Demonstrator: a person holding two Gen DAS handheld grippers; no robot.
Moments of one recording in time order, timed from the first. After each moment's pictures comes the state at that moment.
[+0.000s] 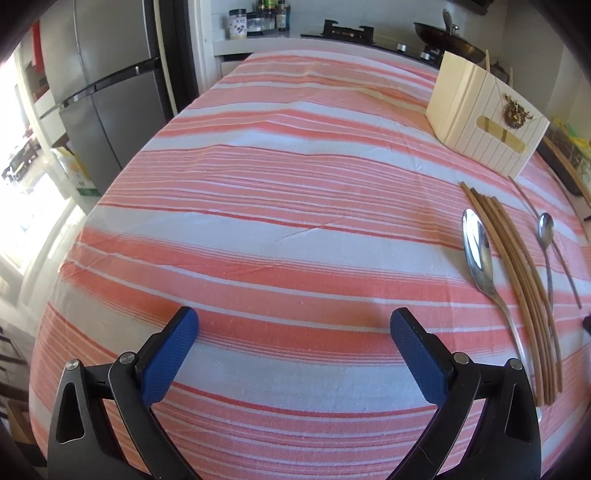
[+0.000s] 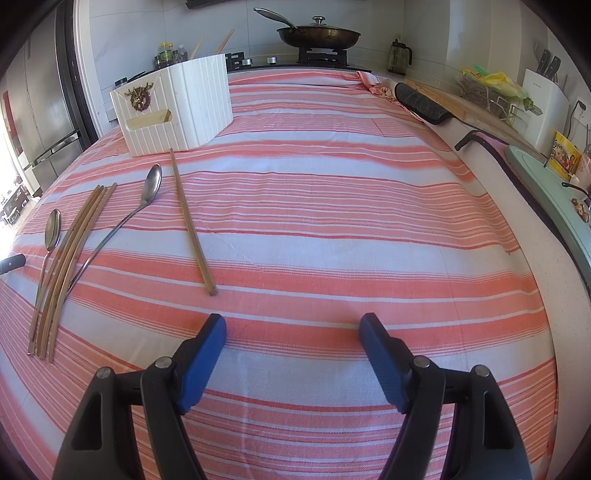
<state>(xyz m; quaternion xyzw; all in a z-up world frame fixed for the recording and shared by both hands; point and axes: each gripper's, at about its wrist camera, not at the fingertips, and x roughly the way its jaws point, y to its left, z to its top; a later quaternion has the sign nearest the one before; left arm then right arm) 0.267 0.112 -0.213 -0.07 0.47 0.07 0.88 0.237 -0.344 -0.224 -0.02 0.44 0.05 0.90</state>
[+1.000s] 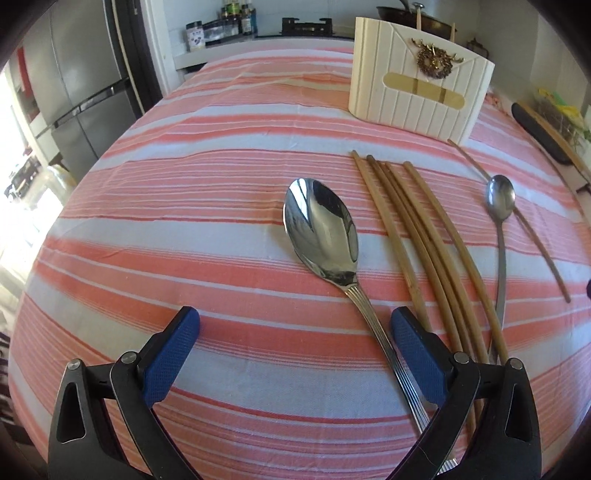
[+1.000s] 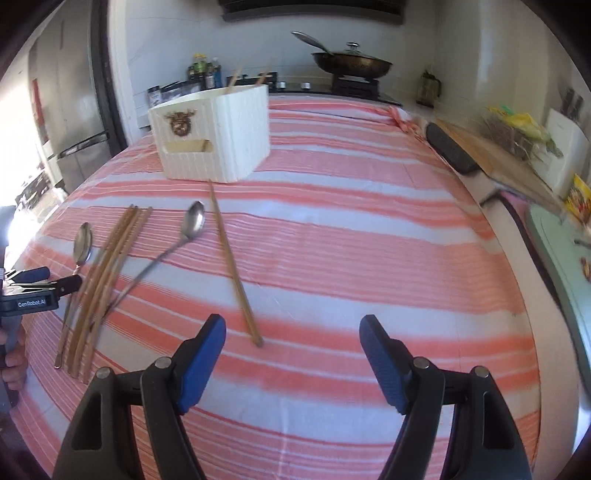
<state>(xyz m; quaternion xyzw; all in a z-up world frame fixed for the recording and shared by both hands) 0.274 -0.016 -0.212 -0.03 0.47 0.08 0.88 0.252 -0.312 -0.186 -0.06 0.40 0.12 0.91</state>
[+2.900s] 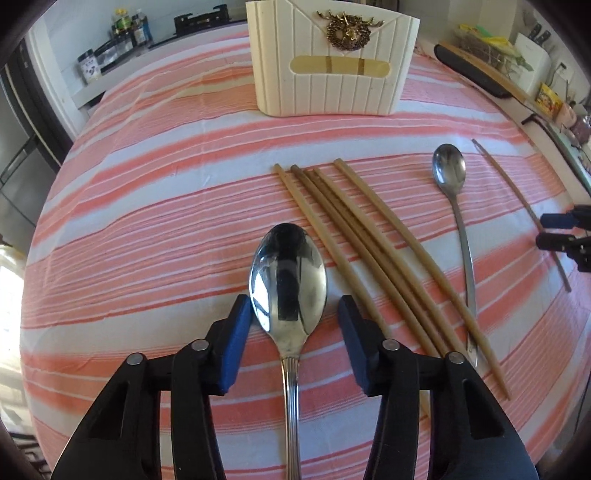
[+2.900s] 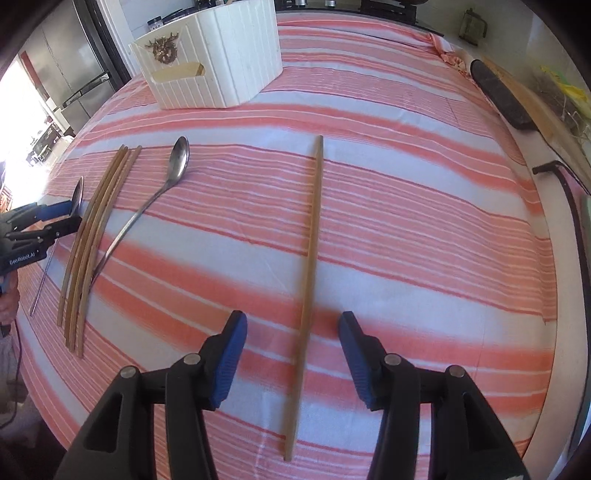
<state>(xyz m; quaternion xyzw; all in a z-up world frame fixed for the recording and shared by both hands) 0.319 -0.030 -0.199 0.06 0.52 -0.08 0.85 0.310 -0.322 -0.211 -0.07 0.56 0.15 0.81</state>
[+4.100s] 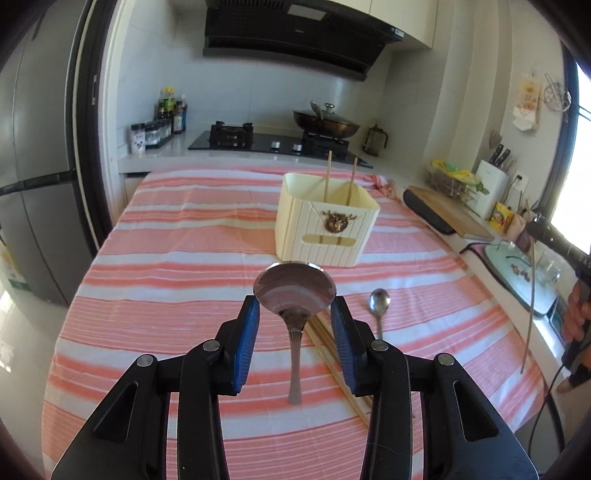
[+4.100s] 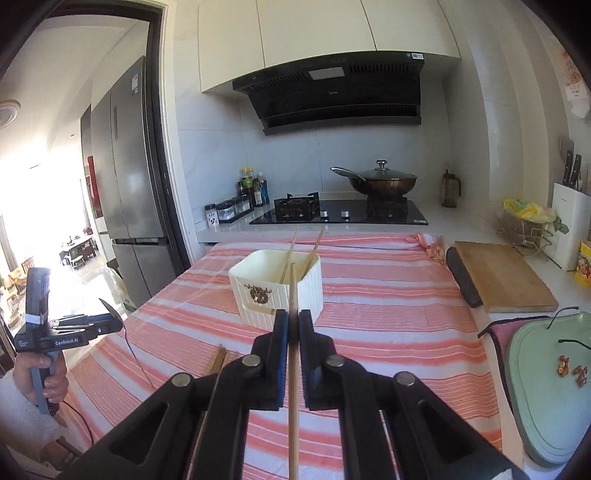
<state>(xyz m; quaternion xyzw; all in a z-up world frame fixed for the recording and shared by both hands) 0.229 0.047 -0.065 -0.06 0.31 -0.11 0.94 0.206 -0.320 -0.025 0.03 0.22 0.19 0.96</state>
